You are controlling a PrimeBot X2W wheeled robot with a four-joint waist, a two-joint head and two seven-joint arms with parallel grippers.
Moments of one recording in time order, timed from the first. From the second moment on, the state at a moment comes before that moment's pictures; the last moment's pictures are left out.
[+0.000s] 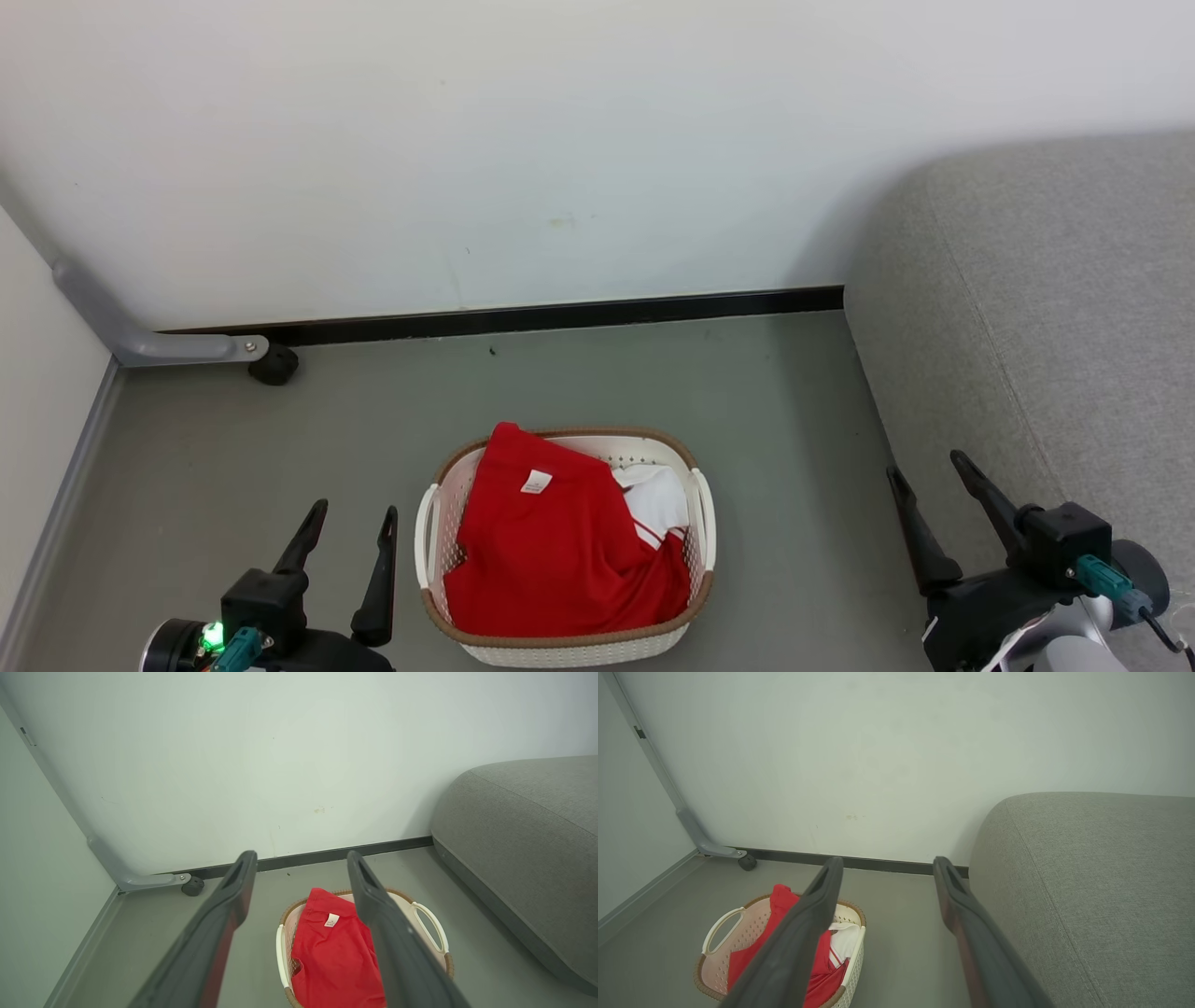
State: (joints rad) left arm -0.12 0.16 -0.16 0.44 -0.23 -0.10 -0.25; right arm -0.17 -0.18 0.24 0.46 0.23 0.10 -0.25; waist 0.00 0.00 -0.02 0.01
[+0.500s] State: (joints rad) left arm -0.11 0.15 -0.15 0.41 -0.22 -0.11 -0.25; right arm -0.17 -0.17 0.23 0.42 0.21 0.10 -0.25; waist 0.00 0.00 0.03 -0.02
